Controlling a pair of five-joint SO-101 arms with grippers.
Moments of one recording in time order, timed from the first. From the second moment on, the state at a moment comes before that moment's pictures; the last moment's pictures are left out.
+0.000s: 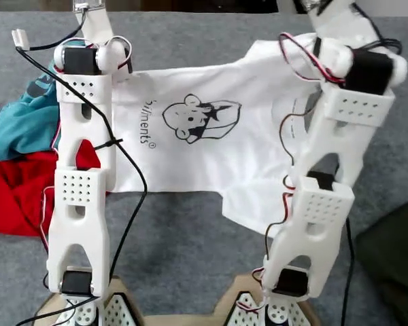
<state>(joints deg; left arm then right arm) -0.6 54.9 -93.5 99.2 1.0 8.7 36.6 -93.0 101.5 31.8</state>
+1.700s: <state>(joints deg) 4.0 -5.5 9.5 74.9 -2.2 11.9 -35.1 38.5 66.9 29.4</state>
